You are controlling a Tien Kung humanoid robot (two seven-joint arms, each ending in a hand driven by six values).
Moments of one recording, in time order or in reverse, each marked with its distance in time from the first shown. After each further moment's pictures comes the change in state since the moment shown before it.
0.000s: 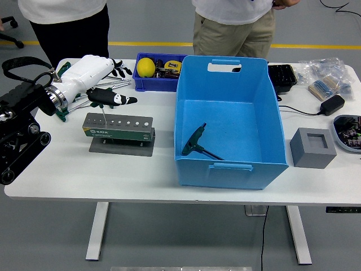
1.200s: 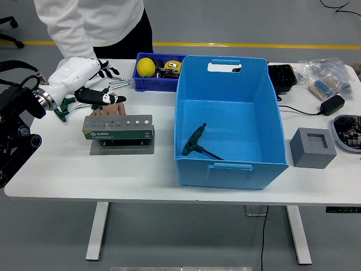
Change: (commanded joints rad) left arm 0.038 0.004 -0.062 0.002 0.016 -0.012 0.007; right arm -0.001 0.005 0.004 -0.001 -0.005 0.000 -0.003
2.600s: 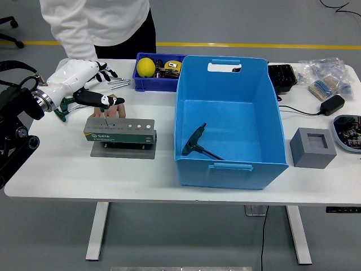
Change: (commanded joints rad) left arm -0.010 0.017 0.032 -0.020 0.012 -0.031 0.030; right arm 0.008 0.003 0.003 0.000 -0.016 -0.001 -0.003
